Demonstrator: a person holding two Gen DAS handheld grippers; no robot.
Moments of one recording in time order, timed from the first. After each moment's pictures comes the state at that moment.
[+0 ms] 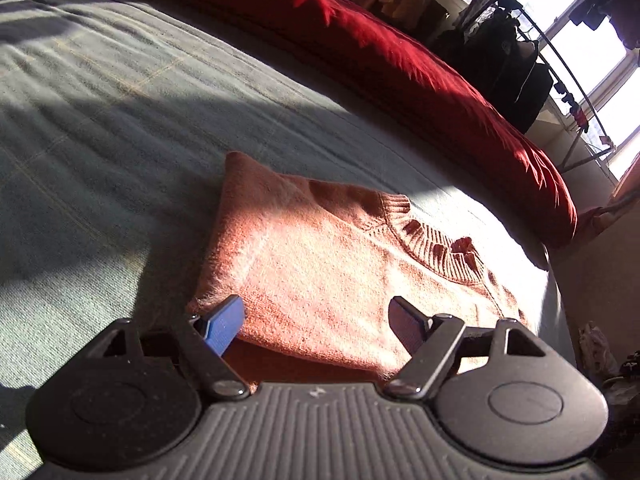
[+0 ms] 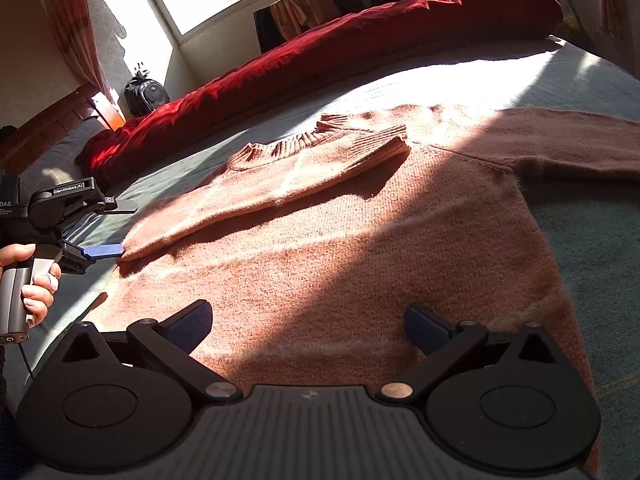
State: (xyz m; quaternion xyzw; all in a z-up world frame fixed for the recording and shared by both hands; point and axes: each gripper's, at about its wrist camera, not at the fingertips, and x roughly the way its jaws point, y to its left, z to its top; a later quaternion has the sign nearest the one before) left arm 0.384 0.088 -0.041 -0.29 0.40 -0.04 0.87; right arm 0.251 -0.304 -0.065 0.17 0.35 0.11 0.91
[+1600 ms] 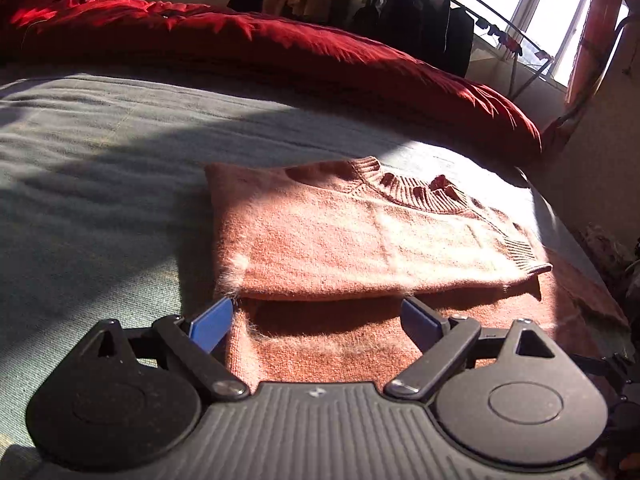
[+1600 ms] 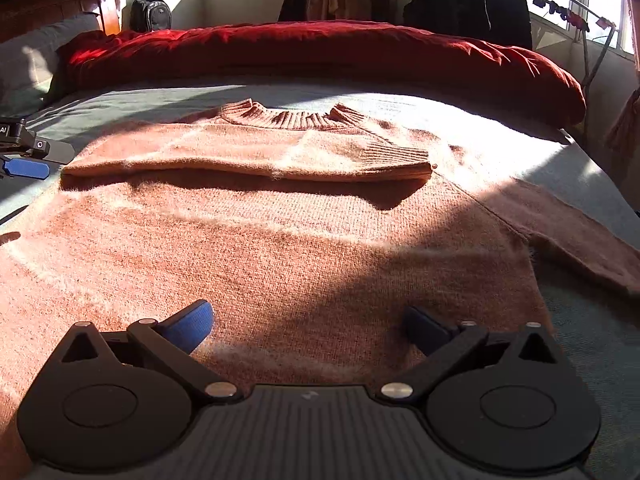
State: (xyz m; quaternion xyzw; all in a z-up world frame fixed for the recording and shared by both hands) left arm 0.337 0.095 -0.041 -0.13 0.36 -0.13 0.91; right arm 0.277 -0.241 -0.062 -0.05 0.38 0.07 0.92
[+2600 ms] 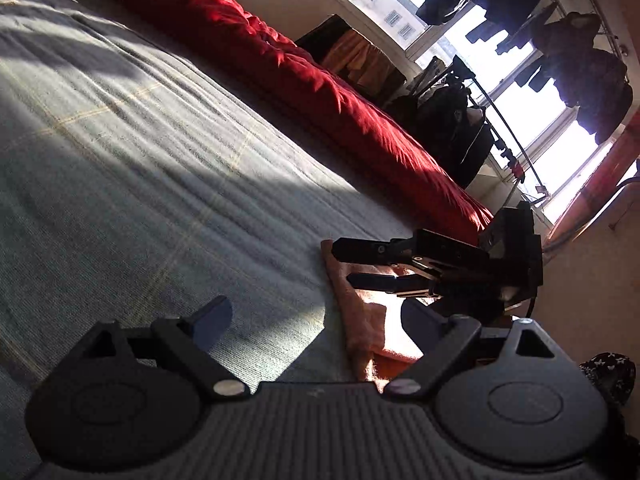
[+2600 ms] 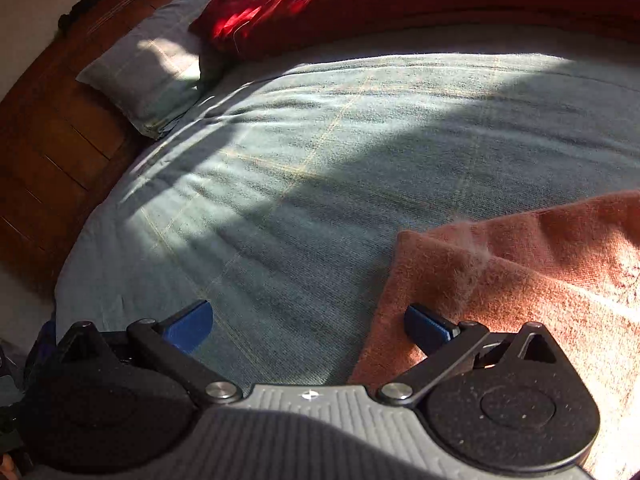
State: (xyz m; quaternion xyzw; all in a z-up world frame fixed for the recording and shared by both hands) left arm 0.313 0.258 -0.049 -0.32 0.30 -0.11 0.89; right arm 0.524 0.021 -0.065 0.10 0.48 0.35 0.80
